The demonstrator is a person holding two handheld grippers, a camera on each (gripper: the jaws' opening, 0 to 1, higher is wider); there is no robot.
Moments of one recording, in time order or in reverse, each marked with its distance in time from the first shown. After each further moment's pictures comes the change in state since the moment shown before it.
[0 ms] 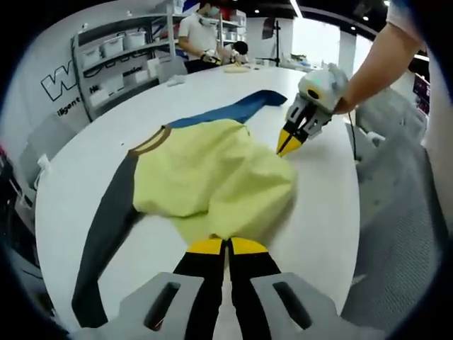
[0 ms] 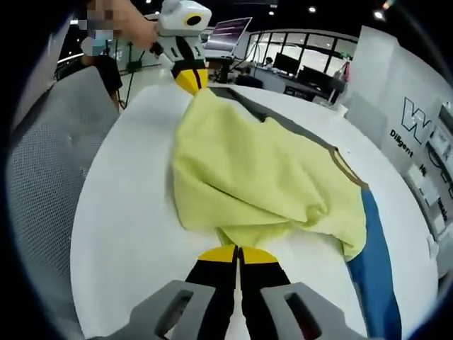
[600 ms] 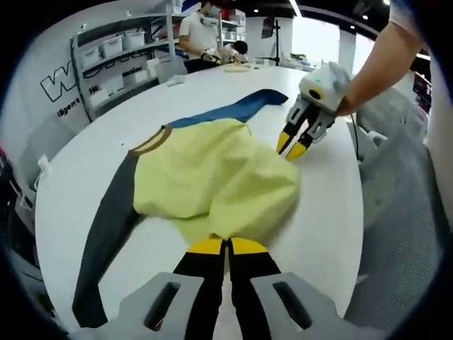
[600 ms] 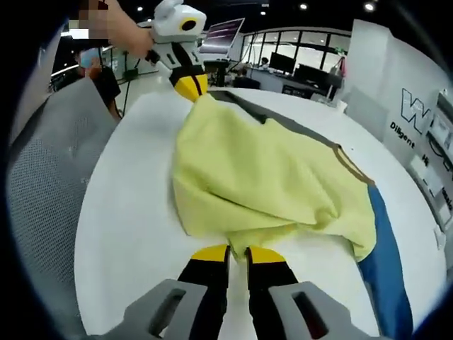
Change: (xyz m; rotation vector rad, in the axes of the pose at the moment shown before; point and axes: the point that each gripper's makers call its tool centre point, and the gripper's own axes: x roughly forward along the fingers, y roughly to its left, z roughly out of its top) left arm 0.007 0.005 0.002 0.001 -0.002 0.002; right arm 0.017 0.007 0.004 0.054 -0.006 0.034
